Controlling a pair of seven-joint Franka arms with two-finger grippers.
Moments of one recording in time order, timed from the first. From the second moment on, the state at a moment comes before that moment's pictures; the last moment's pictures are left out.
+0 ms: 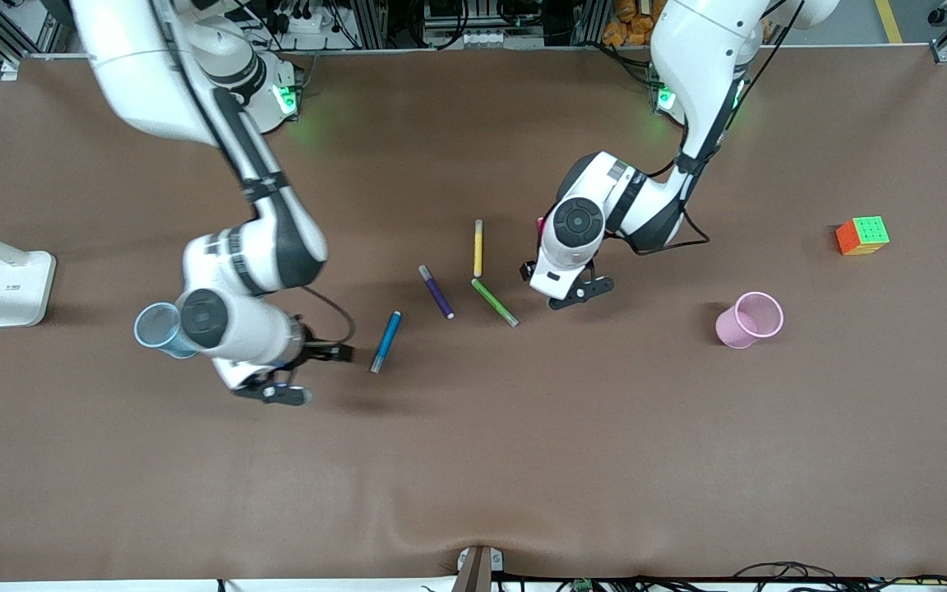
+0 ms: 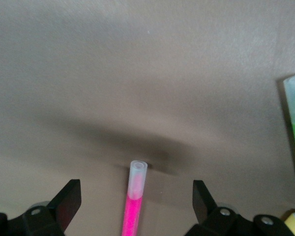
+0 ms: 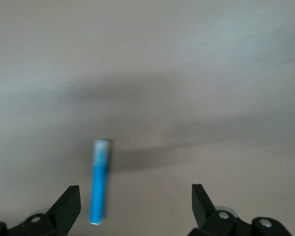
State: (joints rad) left arm -0.63 0.53 -0.06 -1.95 -0.08 2.29 -0.95; right arm 0.43 0.64 -0.06 -1.56 0.20 2.14 0.46
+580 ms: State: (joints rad) left arm -0.64 0.54 -0.06 -2.00 -0.08 2.37 -0.98; right arm 0.54 0.76 -0.08 -1.55 0.14 2.27 0.53
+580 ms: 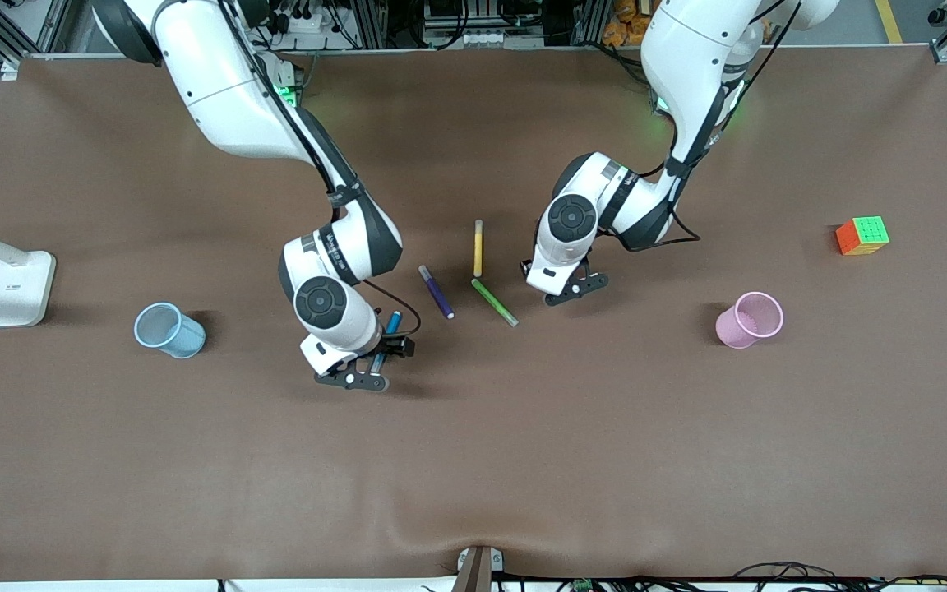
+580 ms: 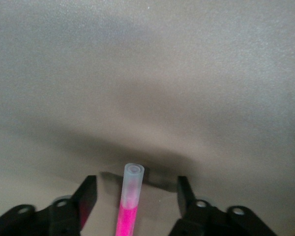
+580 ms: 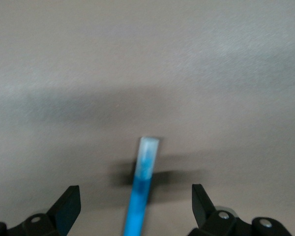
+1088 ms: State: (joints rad) left arm -0.64 0.54 -0.06 -2.00 -0.08 2.38 -0.98; right arm 0.54 0.78 -0.08 -1.54 0.13 2.28 0.53
